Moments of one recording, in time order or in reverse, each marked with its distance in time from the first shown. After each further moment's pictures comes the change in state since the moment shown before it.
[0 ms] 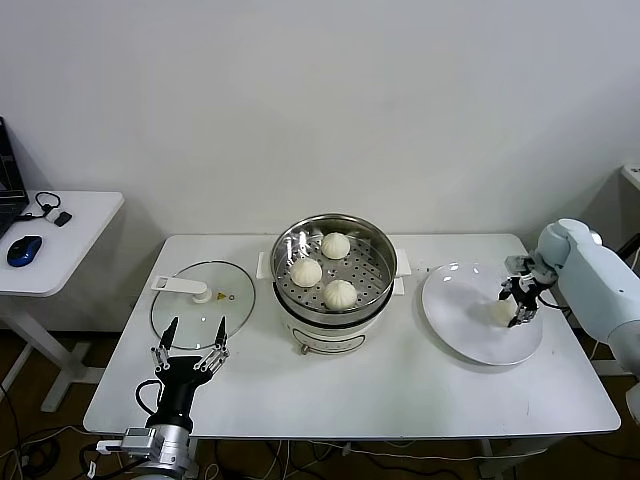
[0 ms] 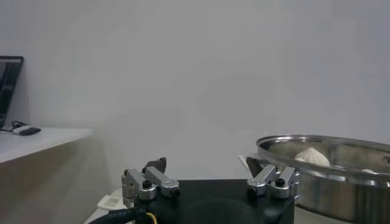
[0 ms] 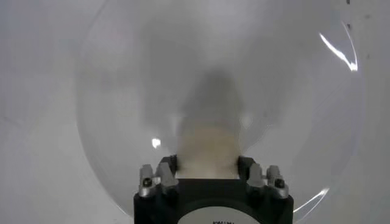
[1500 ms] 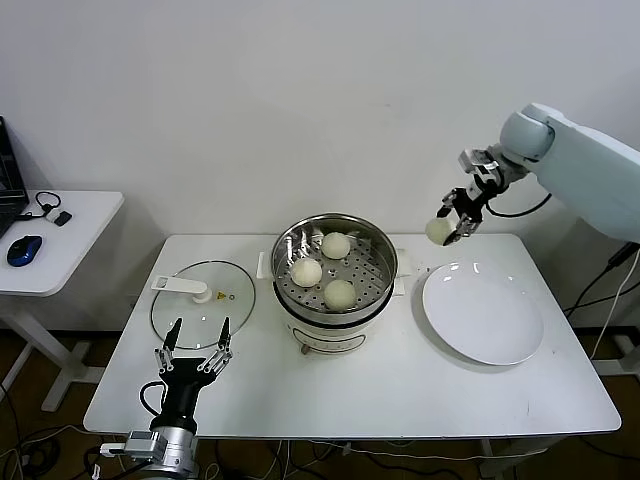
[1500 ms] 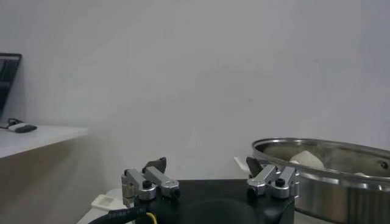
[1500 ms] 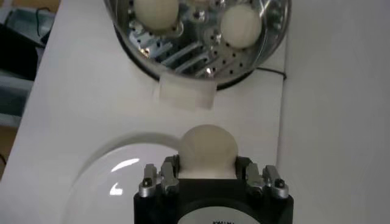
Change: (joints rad) left arm 0.006 -0.006 0.018 0.004 -0.006 -0.023 0.002; right arm 0.658 -0.013 -0.841 0.362 0.857 -0.288 -0.042
